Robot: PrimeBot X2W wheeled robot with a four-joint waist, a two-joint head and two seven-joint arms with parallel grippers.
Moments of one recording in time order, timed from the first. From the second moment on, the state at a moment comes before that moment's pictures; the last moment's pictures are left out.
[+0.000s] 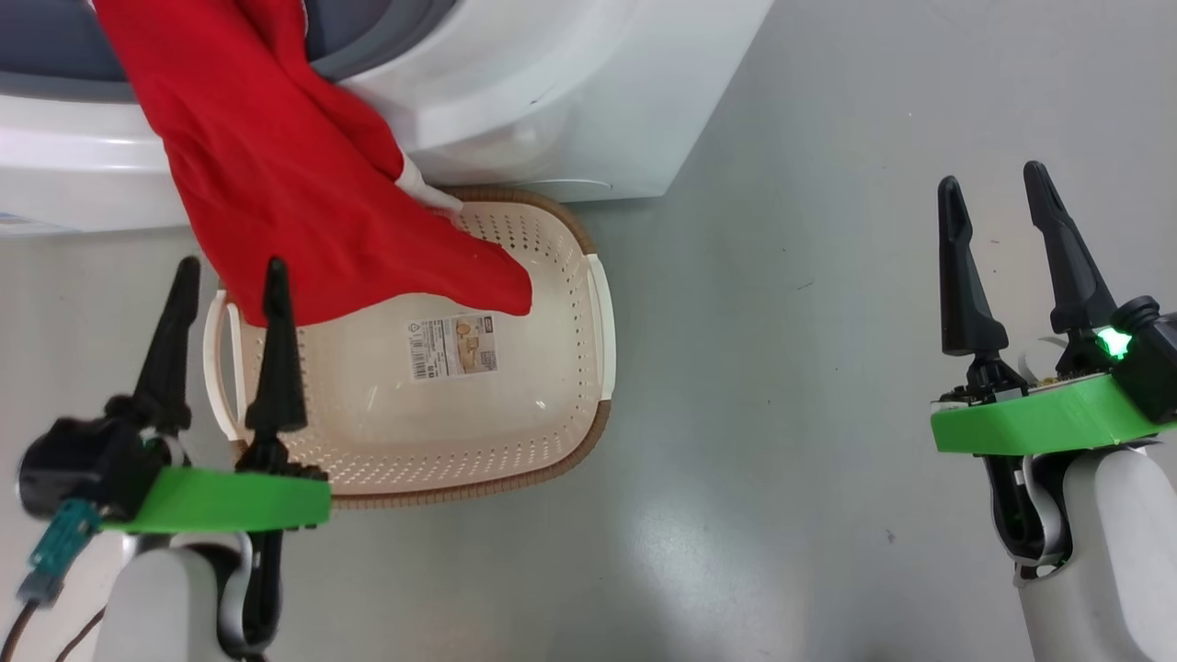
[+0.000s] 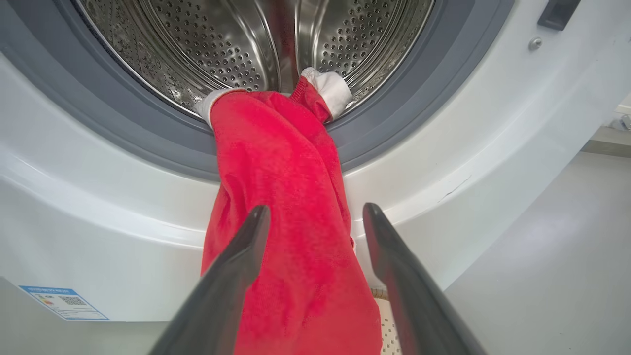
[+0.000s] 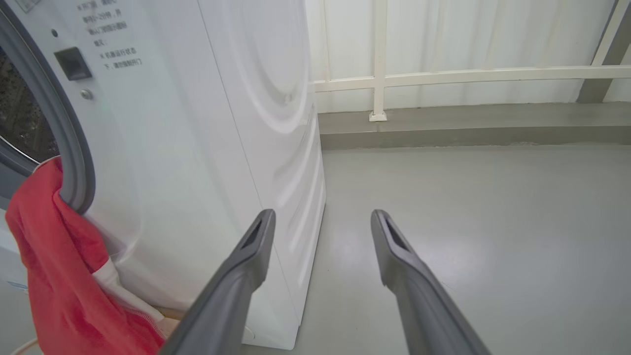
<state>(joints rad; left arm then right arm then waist) -0.38 0.02 0.08 0.18 -0.20 -0.13 -0.26 -0.34 -0.05 -0.05 0.10 0.25 0.12 -0.26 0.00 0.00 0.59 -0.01</state>
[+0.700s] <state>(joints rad) -0.34 0.02 0.10 0.13 -0.21 -0.13 -0.26 -0.33 -0.05 -0.06 0.10 0.25 0.12 -0.26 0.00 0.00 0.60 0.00</state>
